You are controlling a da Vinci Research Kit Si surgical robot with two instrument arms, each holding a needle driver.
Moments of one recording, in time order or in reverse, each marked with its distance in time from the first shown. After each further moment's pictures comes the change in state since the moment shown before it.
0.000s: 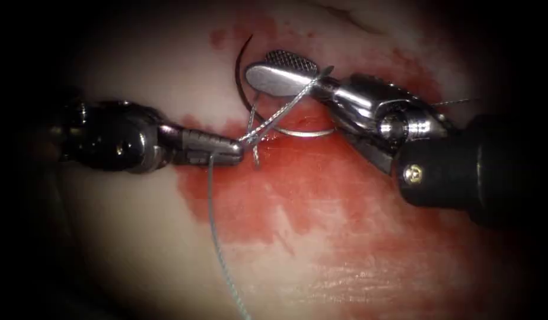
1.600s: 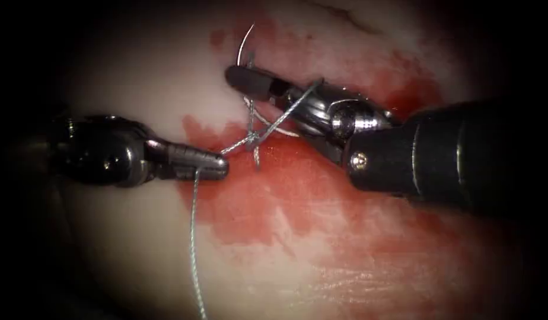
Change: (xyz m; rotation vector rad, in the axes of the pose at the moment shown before) right arm -0.003 0.002 0.003 -0.043 -0.061 0.046; left arm 0.001 0.000 -0.001 -0.007 -0.005 -0.026
